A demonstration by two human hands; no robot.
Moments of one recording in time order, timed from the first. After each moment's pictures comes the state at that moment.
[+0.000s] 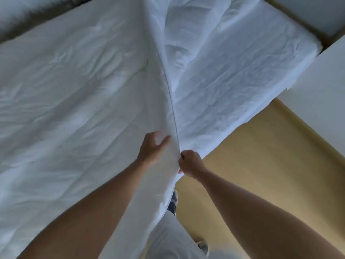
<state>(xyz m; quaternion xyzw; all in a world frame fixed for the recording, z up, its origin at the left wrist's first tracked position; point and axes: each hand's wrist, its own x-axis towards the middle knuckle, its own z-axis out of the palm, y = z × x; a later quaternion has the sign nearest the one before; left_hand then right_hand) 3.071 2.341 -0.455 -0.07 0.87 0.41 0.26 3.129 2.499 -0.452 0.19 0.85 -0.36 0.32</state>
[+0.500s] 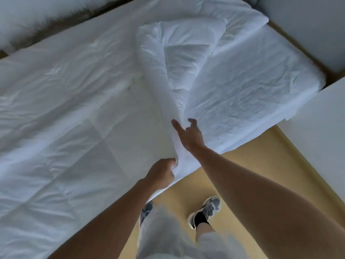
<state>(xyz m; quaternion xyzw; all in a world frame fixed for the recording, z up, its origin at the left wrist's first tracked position) 3.052 2.566 -0.428 0.08 0.91 0.26 0.30 2.966 2.709 -0.393 0.25 0.81 -0.49 0.22</state>
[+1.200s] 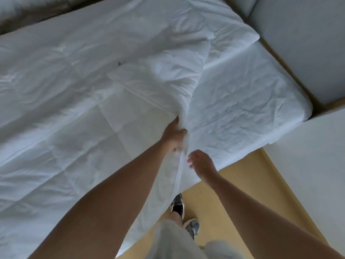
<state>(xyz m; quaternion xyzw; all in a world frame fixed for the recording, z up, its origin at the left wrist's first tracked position) 2.788 2.753 -0.449 -0.16 0.75 0.58 0.27 2.879 2.886 -0.447 0.22 0.82 -0.43 0.31</state>
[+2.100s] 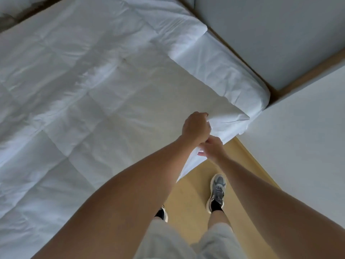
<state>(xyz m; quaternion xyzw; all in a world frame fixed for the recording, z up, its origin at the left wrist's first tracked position) 2.737 3.045 -0.425 0.11 0.93 0.27 0.22 2.816 3.129 -0.469 0.33 0.73 -0.56 0.22</state>
